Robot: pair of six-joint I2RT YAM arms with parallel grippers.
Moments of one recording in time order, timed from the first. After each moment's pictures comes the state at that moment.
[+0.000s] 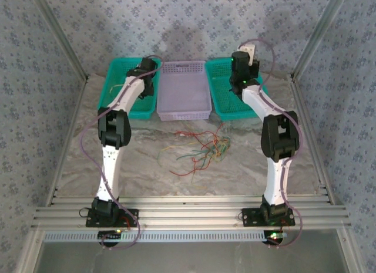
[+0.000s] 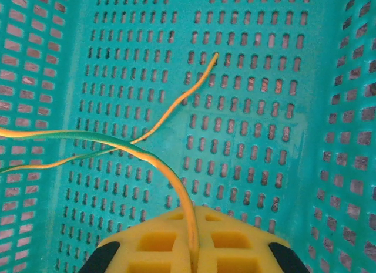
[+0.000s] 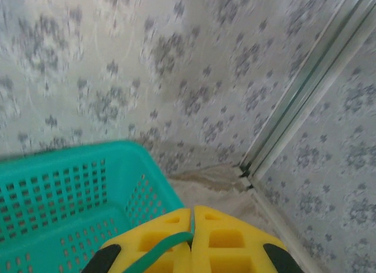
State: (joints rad) left arm -0.26 2.46 2.33 -0.99 -0.41 -0.21; right arm 0.24 2.09 1.75 0.03 0.77 -0.07
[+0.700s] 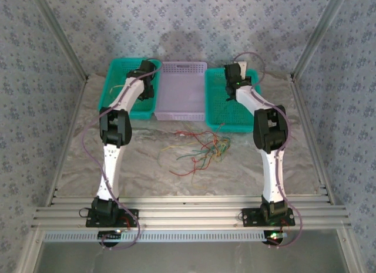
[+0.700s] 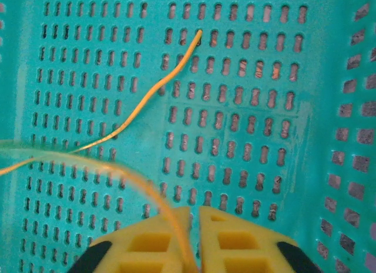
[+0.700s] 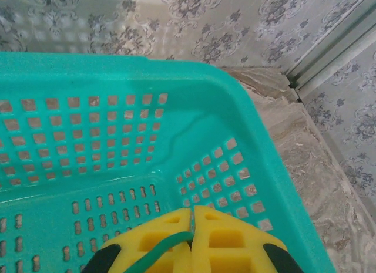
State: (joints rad) left arm -0.24 2.52 2.38 -1.01 -0.33 -0.23; right arm 0.24 2.28 1.88 -0.30 0.69 0.09
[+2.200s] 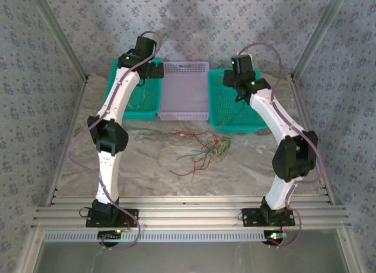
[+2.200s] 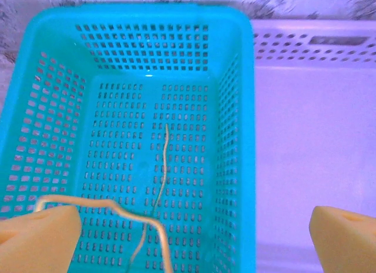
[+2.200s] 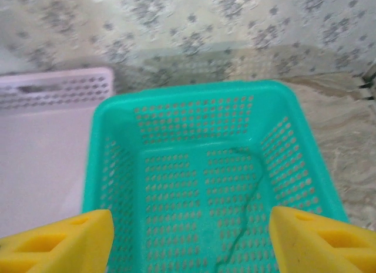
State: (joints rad) left arm -0.32 2.24 2.50 -1.10 -0.28 -0.26; right arm 0.33 1.73 1.62 -0.51 0.33 0.26
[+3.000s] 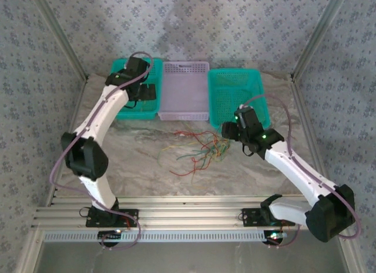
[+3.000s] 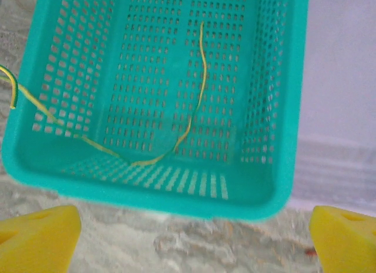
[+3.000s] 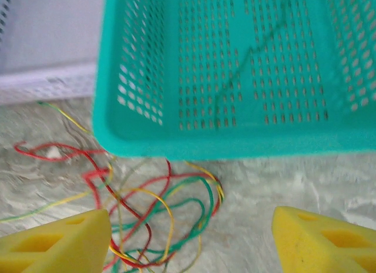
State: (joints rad) left arm -0.36 1.75 1.77 -1.01 -0.30 -0.38; right arm 0.49 1.16 0.90 -0.59 0.20 0.51
